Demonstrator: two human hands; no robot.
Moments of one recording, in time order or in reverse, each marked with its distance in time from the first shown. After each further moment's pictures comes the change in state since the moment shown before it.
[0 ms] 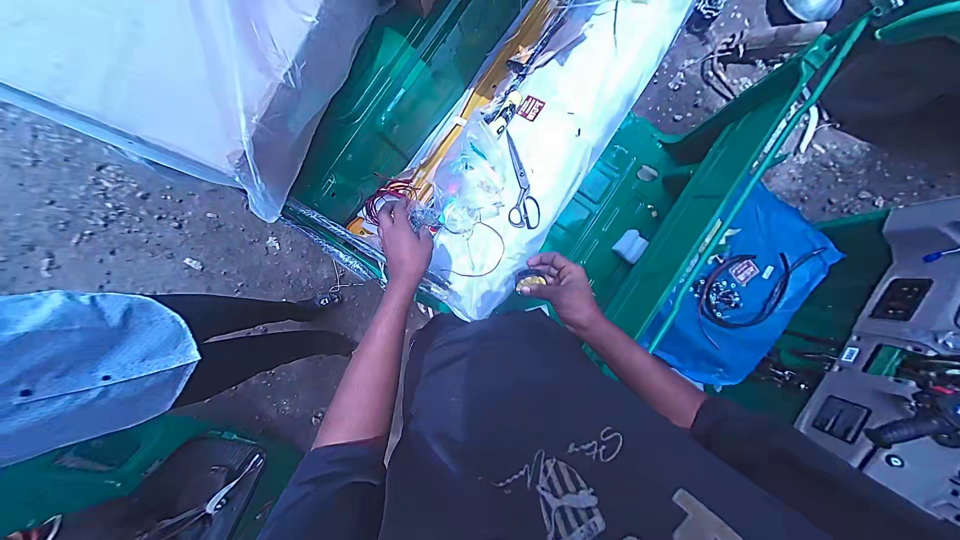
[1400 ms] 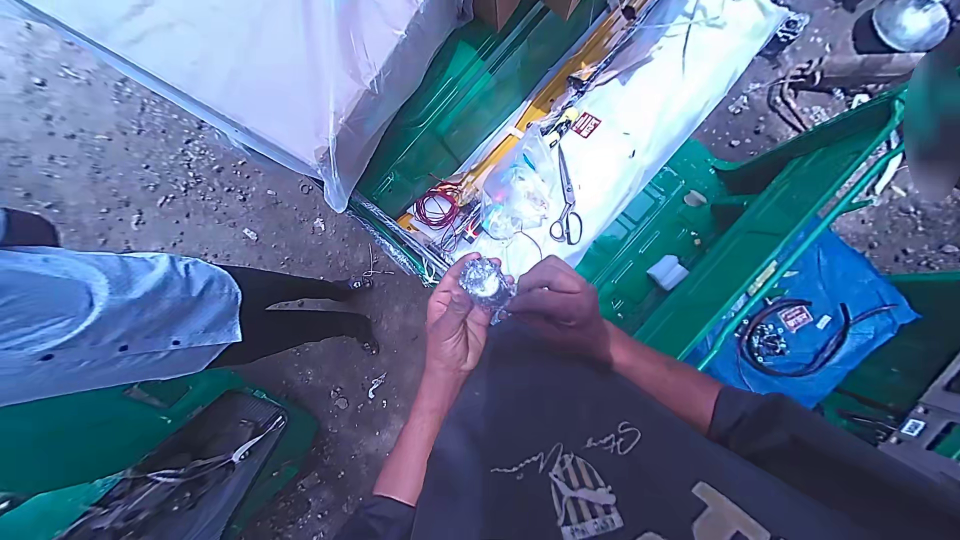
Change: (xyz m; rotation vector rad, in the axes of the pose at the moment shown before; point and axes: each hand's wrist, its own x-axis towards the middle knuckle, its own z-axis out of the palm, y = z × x) left_hand -0.136 0.053 -0.059 -1.857 -0.194 0.039; right_hand 0.019 -0.064 0.087 -0.533 -0.337 -1.052
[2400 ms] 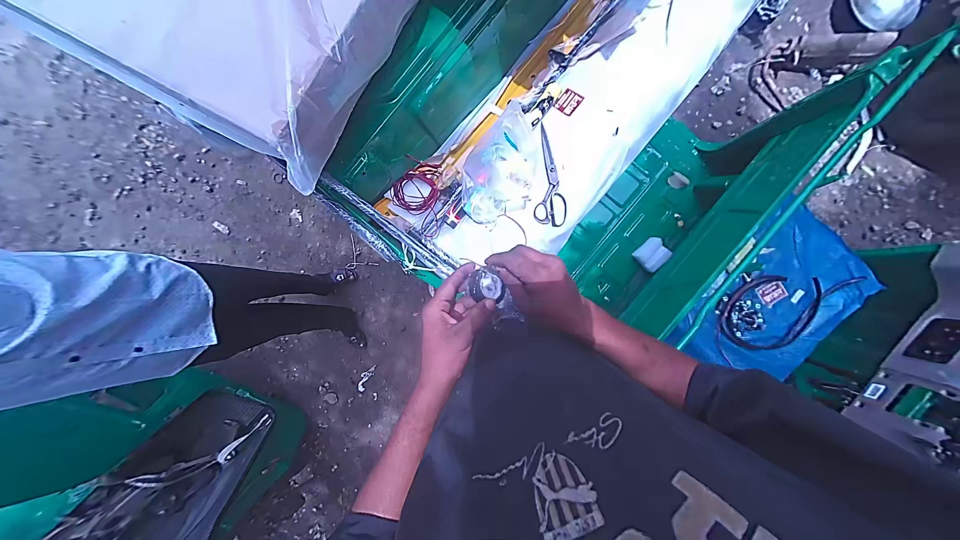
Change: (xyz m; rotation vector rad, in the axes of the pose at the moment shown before) left_hand -0.035 -0.016 0.000 0.712 0.158 -0.143; right_hand -0.020 0.010 0.005 -0.252 -0.125 0.205
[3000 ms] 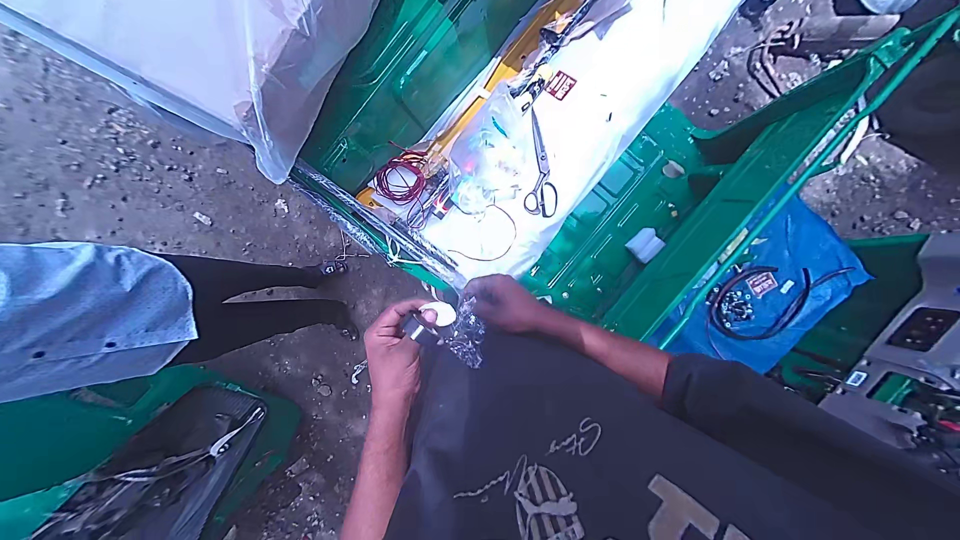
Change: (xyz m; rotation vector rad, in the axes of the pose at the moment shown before) left_hand -0.024 -0.016 -0.041 0.072 0.173 0.151; right_hand -0.036 0.023 0.041 0.622 -0.589 0.675
